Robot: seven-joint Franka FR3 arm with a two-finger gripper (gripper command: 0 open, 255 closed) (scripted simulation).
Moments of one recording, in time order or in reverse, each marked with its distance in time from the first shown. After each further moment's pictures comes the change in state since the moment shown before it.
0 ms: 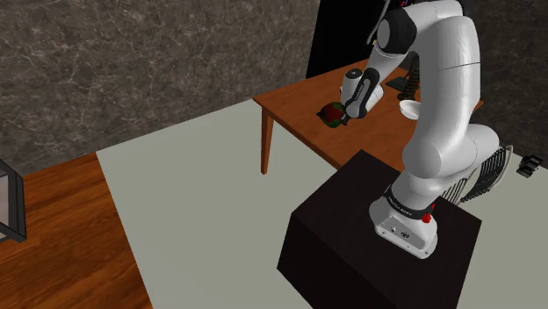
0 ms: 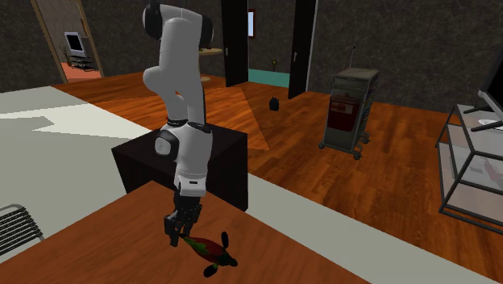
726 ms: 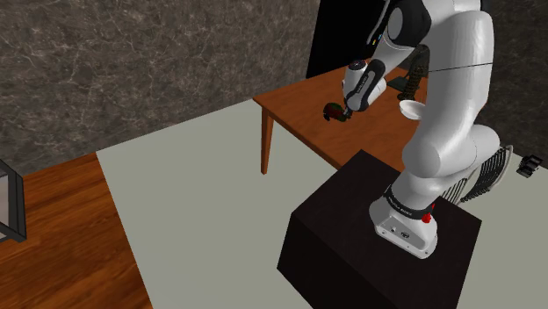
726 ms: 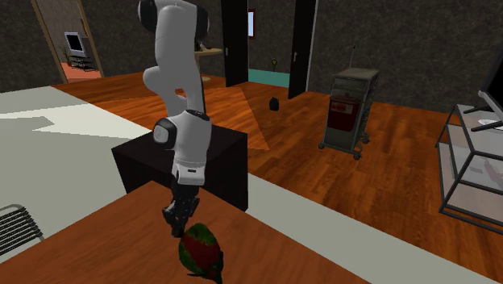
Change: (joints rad) arm -0.019 -0.105 0.025 -0.035 0.012 -0.067 -0.048
